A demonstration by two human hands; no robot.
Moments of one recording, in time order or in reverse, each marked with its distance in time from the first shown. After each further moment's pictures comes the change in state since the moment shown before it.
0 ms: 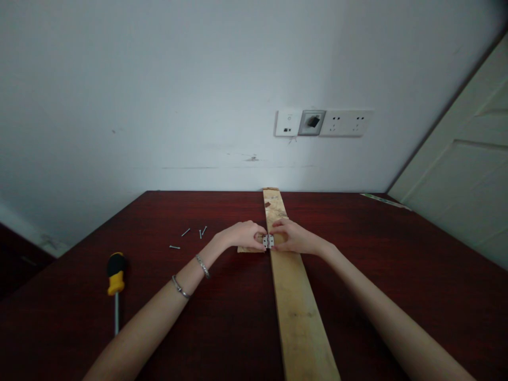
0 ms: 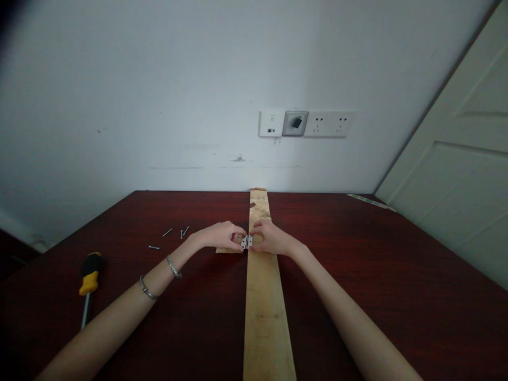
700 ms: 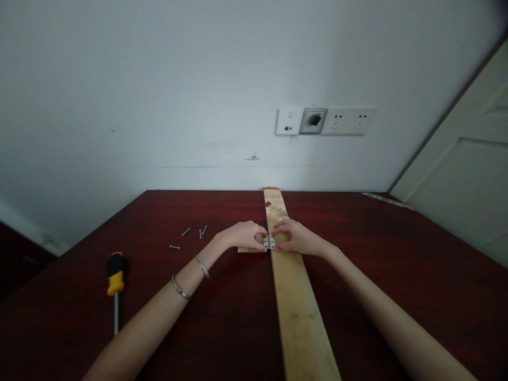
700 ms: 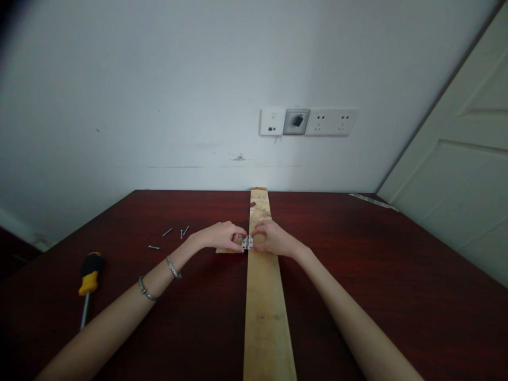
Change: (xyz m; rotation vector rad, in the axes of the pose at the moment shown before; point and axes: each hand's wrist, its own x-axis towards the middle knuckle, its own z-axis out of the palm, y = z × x) left_hand -0.001 0.004 -0.004 0.023 -0.018 -0.004; right_hand -0.003 0.001 -0.001 0.021 0.037 0.025
